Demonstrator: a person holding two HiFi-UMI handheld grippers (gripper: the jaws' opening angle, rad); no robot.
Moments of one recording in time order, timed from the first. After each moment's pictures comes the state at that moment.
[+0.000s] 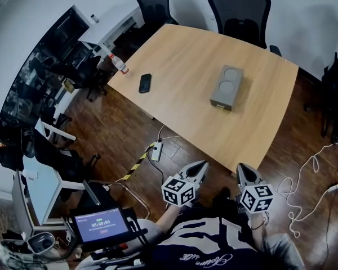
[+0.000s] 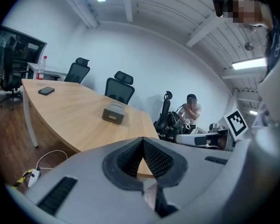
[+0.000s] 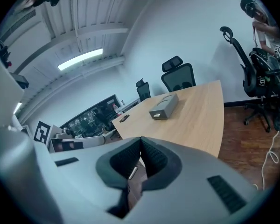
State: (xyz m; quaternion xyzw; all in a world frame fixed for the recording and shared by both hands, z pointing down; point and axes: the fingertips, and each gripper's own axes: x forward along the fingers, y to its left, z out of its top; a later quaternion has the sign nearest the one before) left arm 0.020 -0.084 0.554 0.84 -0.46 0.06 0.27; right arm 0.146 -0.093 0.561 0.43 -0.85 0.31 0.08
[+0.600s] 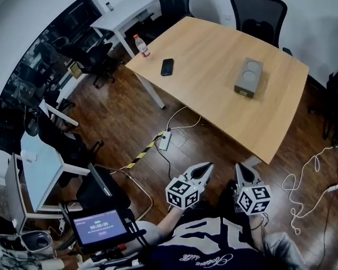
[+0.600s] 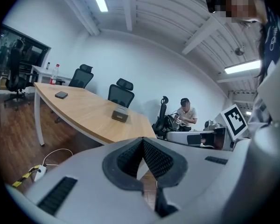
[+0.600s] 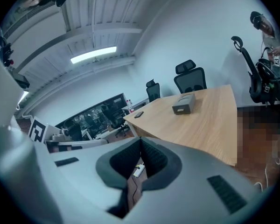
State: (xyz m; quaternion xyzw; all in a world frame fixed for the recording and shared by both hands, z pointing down) left arm -0.060 0.041 0.538 0.85 -0.46 0.04 0.25; right arm 0.034 0.020 0.538 0.42 -0.87 0.26 0.08
